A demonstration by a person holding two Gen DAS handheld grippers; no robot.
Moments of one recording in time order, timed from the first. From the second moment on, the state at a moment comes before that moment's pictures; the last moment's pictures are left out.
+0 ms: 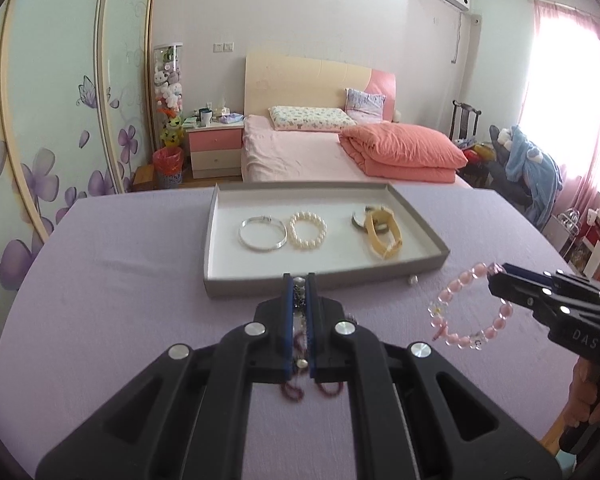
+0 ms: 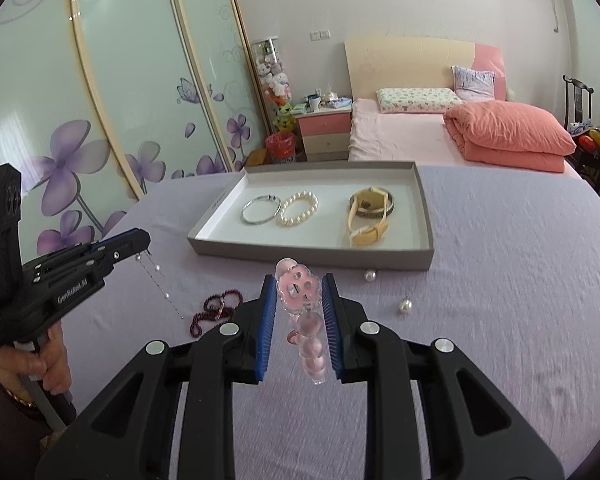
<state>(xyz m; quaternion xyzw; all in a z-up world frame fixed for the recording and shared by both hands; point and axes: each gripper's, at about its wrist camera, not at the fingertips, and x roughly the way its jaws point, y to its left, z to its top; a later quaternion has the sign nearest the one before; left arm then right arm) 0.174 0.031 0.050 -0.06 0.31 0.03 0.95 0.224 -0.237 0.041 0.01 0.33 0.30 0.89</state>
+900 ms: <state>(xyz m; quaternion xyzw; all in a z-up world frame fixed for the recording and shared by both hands) 0.329 0.066 0.040 -0.07 0.32 0.05 0.94 0.386 -0.168 0.021 0.03 0.35 0.31 0.88</state>
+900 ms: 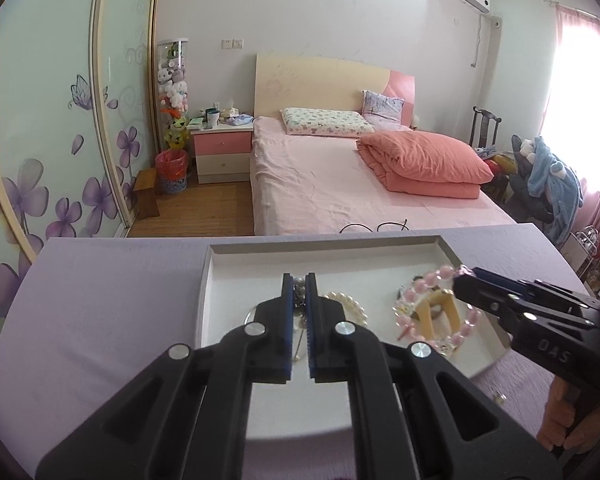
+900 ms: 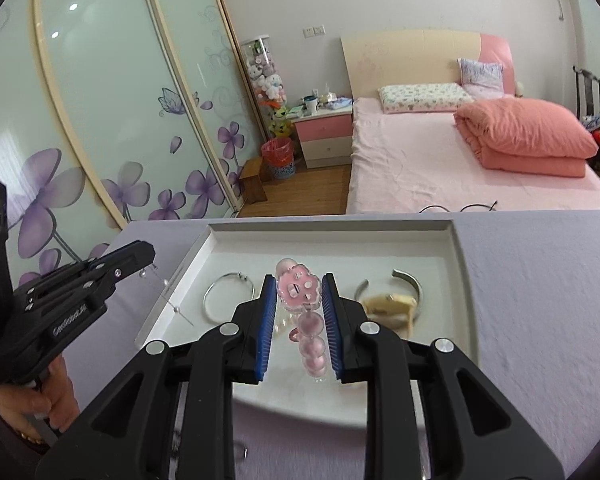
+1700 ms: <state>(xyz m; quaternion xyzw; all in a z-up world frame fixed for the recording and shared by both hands) 0.377 0.075 0.006 -0.07 0.34 0.04 0.94 0.397 -0.181 0.005 0.03 0.35 0.28 0.89</state>
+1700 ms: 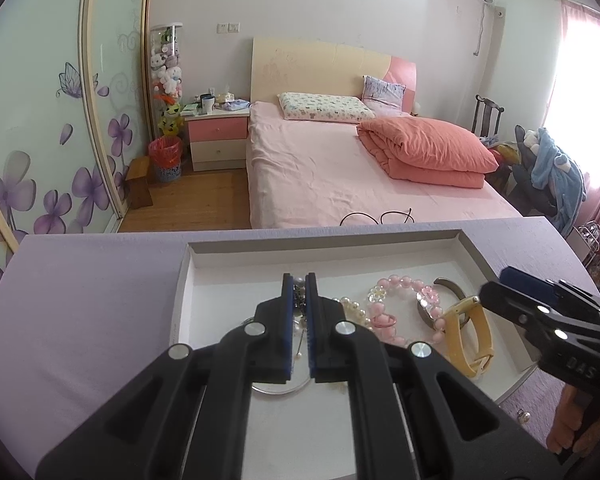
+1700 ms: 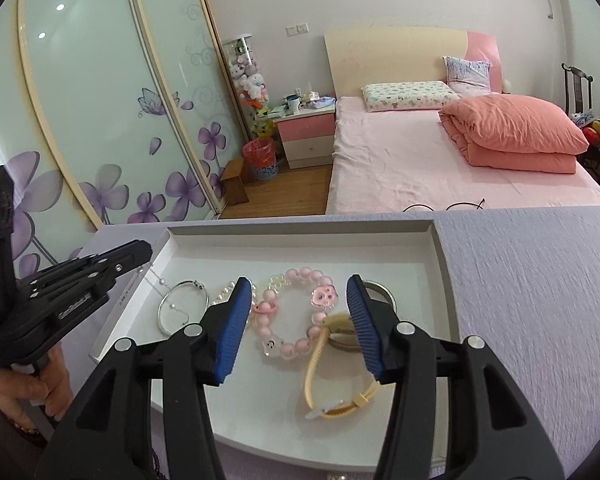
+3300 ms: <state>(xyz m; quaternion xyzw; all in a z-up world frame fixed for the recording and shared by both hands) 0.163 0.035 -0.020 -0.06 0.34 0.03 0.94 0.285 -0.268 -0.047 -0.03 0.40 0.21 0.89</state>
